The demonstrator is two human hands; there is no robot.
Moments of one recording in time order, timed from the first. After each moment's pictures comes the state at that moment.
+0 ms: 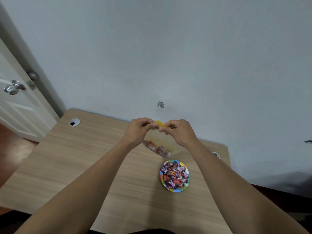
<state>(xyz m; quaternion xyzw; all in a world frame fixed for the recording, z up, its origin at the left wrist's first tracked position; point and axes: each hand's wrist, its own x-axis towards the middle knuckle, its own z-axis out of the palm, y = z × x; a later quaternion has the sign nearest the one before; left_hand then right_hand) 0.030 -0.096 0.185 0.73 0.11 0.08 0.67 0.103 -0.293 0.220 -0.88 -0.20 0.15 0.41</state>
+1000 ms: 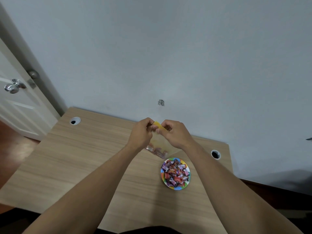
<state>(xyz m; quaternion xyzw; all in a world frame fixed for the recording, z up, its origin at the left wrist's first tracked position) 0.028 -0.113 0.170 0.85 0.13 0.12 0.49 0.091 -0.284 0.206 -0.88 -0.24 0.15 0.38</state>
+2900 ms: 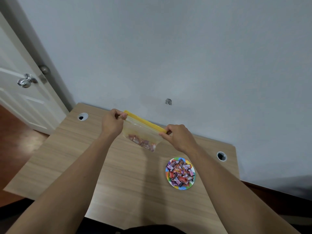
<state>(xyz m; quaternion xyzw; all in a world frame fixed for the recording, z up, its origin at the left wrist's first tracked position) 0.003 0.004 0.168 0.75 0.36 0.17 0.53 0.085 -0.272 0.191 -0.92 -0.28 0.12 0.24</state>
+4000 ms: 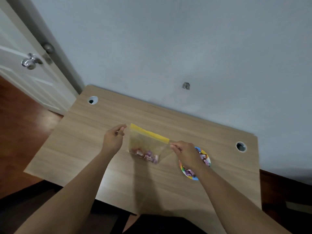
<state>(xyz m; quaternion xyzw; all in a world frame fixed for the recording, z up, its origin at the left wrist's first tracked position) -0.075 0.035 0.046 0.76 0.38 0.09 0.51 0.040 -0.279 0.055 -0.90 -0.26 0.18 0.30</state>
